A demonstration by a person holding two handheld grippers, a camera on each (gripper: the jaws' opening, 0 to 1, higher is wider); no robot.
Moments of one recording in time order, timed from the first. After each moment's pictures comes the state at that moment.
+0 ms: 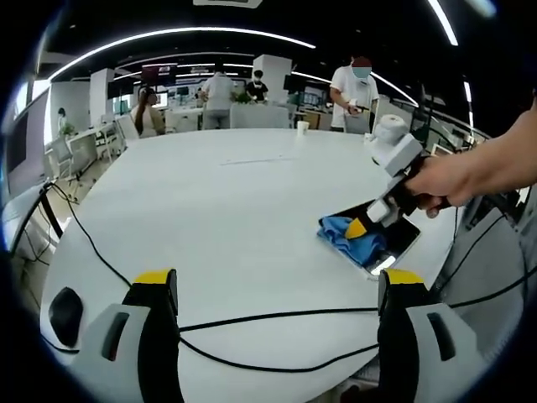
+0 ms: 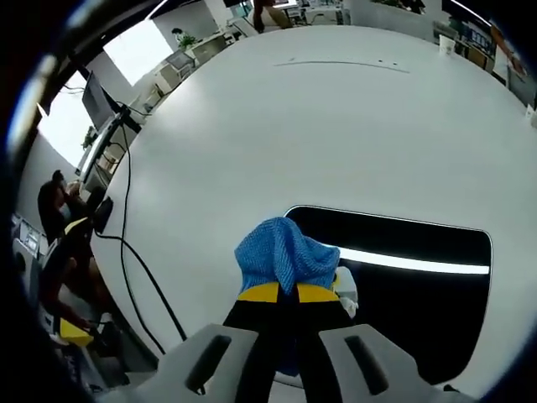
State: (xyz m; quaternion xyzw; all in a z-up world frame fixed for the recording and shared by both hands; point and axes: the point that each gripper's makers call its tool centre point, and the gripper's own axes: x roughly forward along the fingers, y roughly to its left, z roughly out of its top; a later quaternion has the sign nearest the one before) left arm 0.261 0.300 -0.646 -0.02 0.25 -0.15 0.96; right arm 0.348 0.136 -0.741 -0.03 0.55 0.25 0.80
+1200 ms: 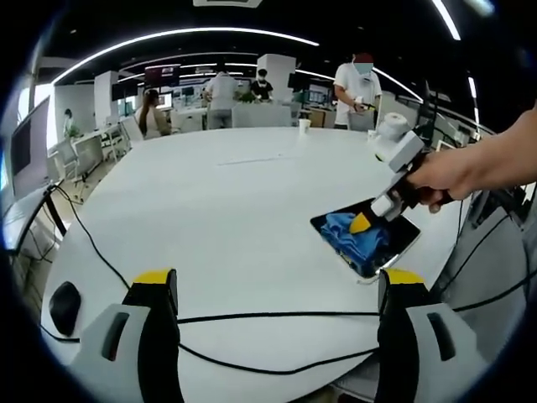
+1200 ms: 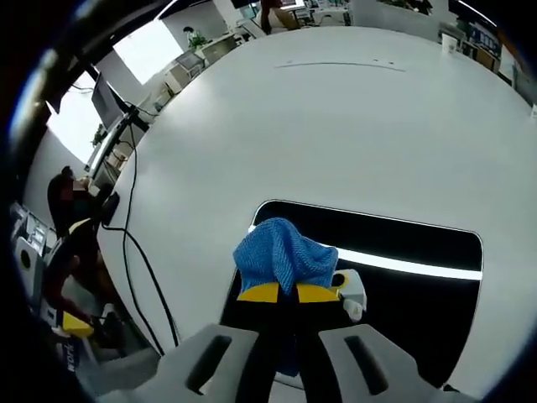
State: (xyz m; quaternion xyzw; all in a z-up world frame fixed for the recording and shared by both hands) left arm 0.257 0.273 -0.643 -0.01 0.25 -0.13 0.96; right arm 0.354 0.099 -0.740 -0.02 0.54 0.28 0.79
